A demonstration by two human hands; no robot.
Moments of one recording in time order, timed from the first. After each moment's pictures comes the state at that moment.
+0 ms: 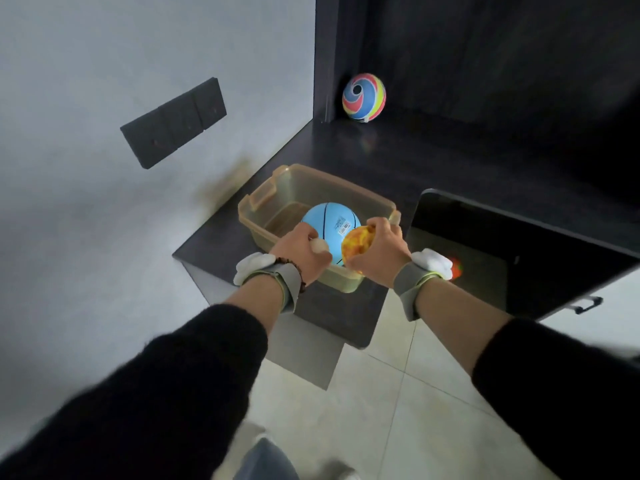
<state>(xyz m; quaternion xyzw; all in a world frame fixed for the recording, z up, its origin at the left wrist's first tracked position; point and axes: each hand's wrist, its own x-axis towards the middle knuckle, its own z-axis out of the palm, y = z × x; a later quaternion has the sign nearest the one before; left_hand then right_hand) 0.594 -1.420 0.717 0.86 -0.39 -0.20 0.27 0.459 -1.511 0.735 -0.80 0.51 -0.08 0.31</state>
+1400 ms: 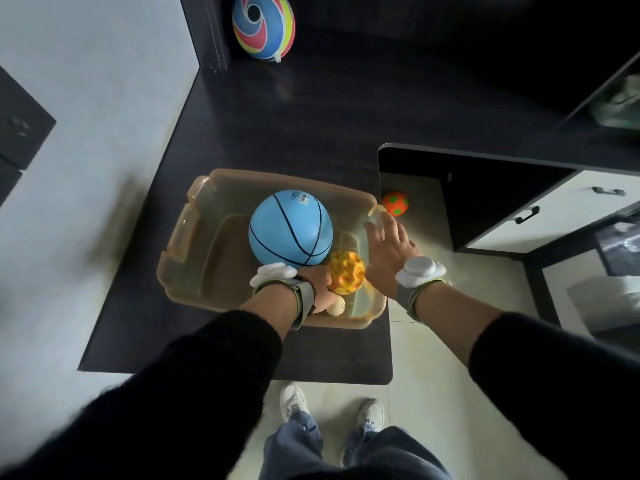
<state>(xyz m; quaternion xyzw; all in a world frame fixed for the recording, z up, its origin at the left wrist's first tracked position) 0.659 -1.569 0.616 0.69 -0.62 -0.35 -0.11 0.498 -1.622 0.633 -0.82 0.57 0.09 0.05</state>
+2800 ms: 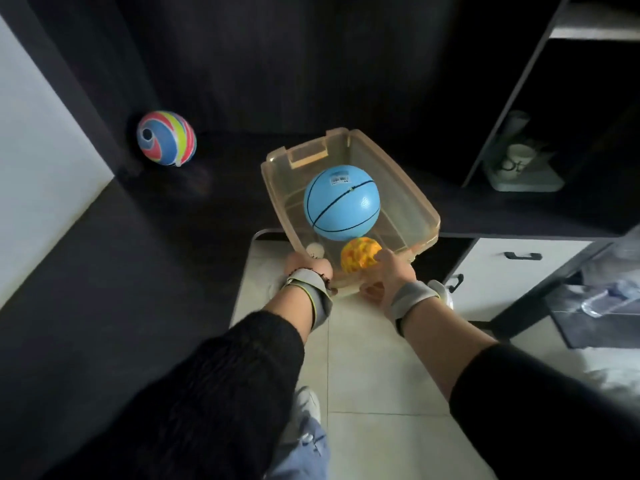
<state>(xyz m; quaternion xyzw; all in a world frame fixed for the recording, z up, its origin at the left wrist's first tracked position) 0.303 -1.809 0.719 0.74 -0.19 -0.49 0.42 0.178 -1.838 0.699 -0.21 0.66 -0.36 0.63</state>
